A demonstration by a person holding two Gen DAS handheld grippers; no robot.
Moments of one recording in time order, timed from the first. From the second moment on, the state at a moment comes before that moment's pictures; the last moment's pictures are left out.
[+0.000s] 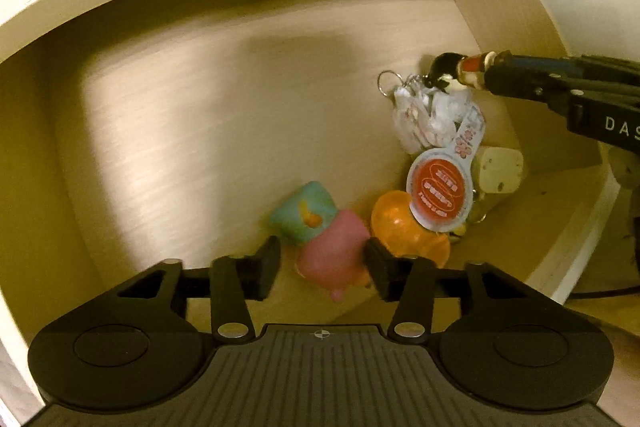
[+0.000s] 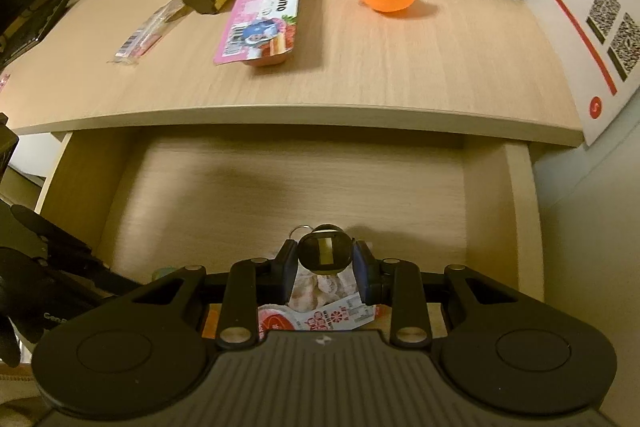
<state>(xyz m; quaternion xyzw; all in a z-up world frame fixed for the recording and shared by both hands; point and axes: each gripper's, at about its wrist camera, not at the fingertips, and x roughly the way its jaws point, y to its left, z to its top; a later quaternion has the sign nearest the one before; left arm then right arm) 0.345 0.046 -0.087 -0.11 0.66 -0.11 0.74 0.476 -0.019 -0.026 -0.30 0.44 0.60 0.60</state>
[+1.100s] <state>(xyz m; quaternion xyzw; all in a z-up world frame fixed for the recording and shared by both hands) 0.281 0.048 0.032 -0.08 0.47 -0.15 0.86 0.477 -0.076 0.075 -0.22 0.40 0.62 0.63</state>
